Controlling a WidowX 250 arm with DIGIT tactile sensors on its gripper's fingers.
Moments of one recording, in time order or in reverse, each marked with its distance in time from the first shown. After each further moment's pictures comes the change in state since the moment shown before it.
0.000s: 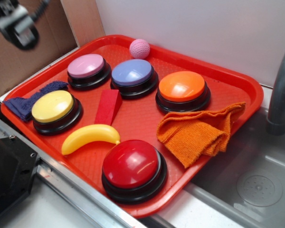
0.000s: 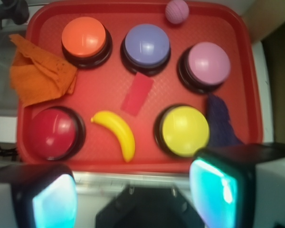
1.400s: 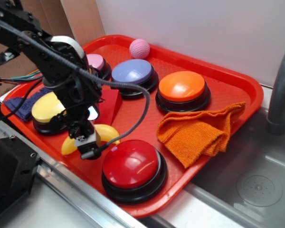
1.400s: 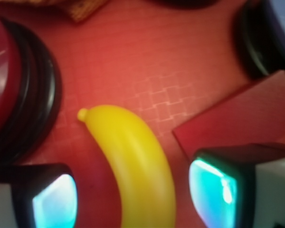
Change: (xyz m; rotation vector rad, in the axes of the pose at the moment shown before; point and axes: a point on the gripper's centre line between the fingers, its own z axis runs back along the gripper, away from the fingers) arm 0.002 -0.011 -0.159 -0.010 -0.002 -0.481
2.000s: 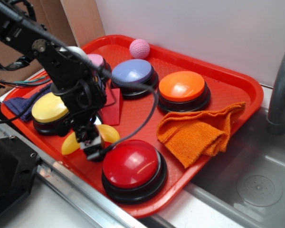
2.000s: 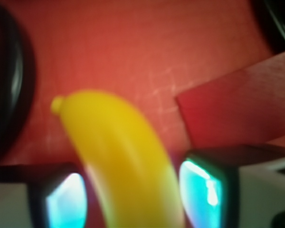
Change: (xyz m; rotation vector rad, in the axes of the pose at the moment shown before) arm -0.002 0.004 -0.018 -0.033 0.009 0.037
